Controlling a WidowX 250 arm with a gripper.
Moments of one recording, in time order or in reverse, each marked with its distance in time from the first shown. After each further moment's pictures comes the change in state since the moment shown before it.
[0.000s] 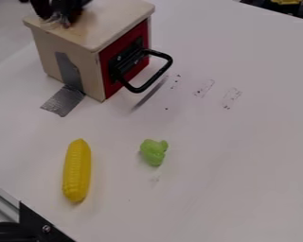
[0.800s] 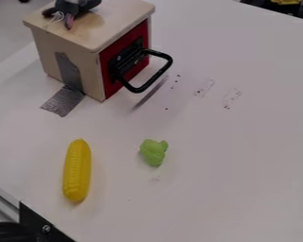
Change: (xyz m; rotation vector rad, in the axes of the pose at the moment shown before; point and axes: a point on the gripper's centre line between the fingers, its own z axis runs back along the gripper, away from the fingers) arm -0.016 -0.009 0.072 0.015 -0.122 -0.086
